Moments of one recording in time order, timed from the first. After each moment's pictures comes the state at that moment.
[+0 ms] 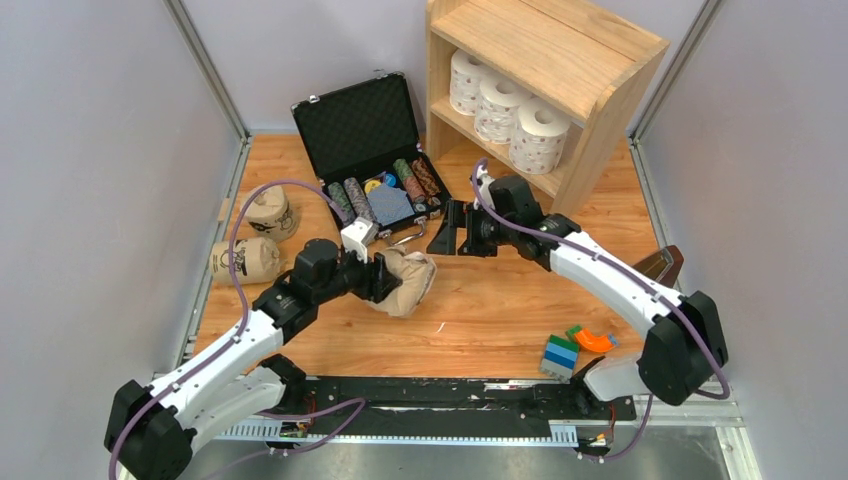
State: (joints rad) left arm -0.60 0.86 0.54 -0.13 0.22 -0.26; right arm 0.62 1.37 1.07 -0.36 -0.37 0.60
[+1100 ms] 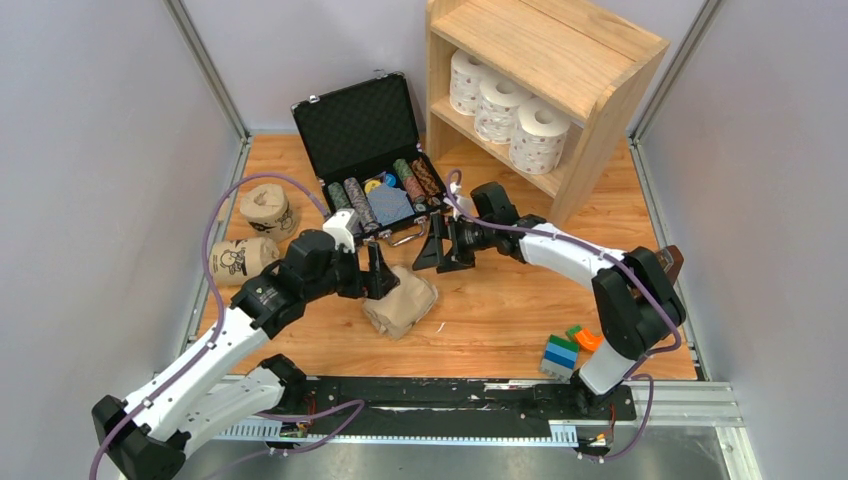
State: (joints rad) left arm -0.65 0.81 0.75 -0.50 0.09 -0.52; right arm 0.59 1.65 1.06 -0.18 -0.70 0.59
